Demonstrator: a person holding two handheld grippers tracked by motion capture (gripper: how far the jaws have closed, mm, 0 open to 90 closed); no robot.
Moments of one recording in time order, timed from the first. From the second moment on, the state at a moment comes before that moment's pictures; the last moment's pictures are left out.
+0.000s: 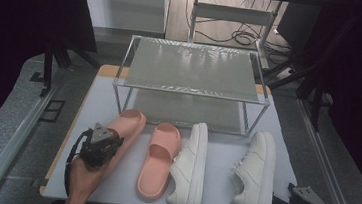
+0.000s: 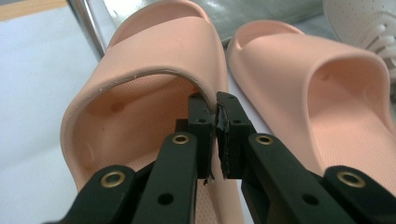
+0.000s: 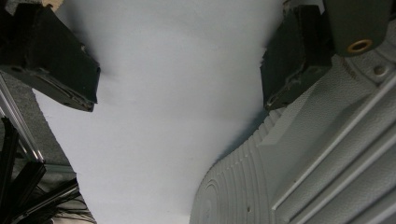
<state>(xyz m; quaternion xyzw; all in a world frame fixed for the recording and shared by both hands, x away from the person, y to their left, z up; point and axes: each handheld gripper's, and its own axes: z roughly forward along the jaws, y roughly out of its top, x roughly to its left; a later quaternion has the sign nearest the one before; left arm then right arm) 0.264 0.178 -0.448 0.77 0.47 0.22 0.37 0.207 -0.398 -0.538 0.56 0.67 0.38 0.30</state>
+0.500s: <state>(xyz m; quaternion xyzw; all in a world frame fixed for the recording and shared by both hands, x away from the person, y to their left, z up) 0.298 0.156 -0.452 0.75 0.49 0.23 0.38 0.207 -0.399 -0.538 0.56 0.67 0.38 0.30</state>
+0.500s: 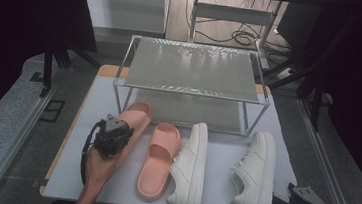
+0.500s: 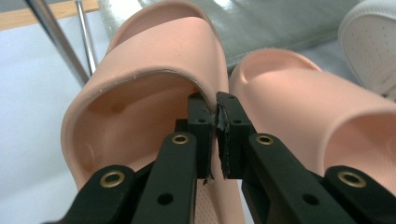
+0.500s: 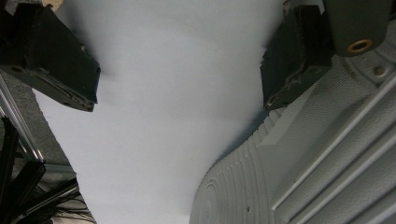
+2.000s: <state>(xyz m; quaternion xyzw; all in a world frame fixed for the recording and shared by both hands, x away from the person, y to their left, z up) 0.329 0.145 -0.461 0.74 0.50 0.24 0.39 0.207 -0.399 -0.538 0.56 0.67 0.38 0.30</state>
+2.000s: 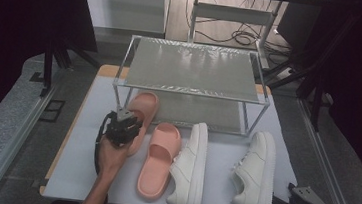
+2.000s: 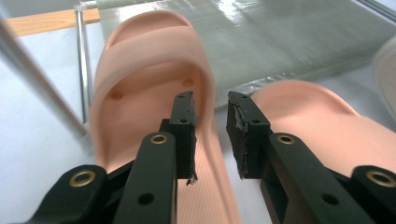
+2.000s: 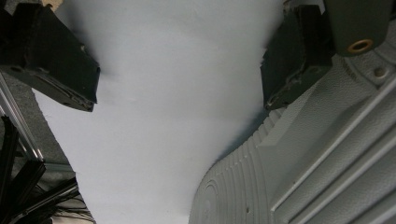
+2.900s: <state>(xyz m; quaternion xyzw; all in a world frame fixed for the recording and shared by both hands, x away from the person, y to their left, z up) 0.239 0.199 -0.501 0.77 0.48 0.19 0.37 0.207 -0.398 -0.539 0.56 0.67 0.38 0.30</state>
